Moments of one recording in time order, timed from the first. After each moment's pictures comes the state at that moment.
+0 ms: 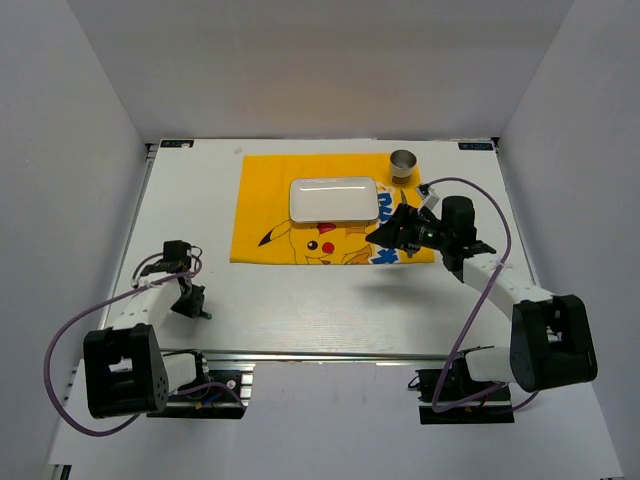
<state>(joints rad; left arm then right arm) 0.11 1.18 0.55 -0.73 -0.27 -1.13 0.22 1.32 0.67 0.17 -0.75 0.57</state>
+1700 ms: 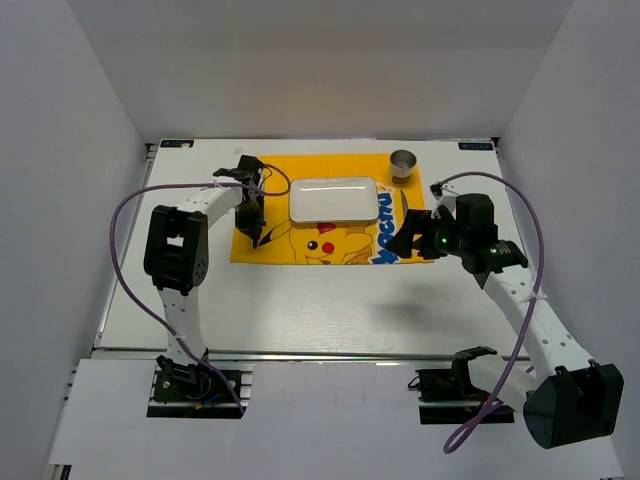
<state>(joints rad) -0.26 2.04 1.54 -0.79 -0.04 -0.26 0.24 1.03 0.85 -0.47 -0.45 0.28</state>
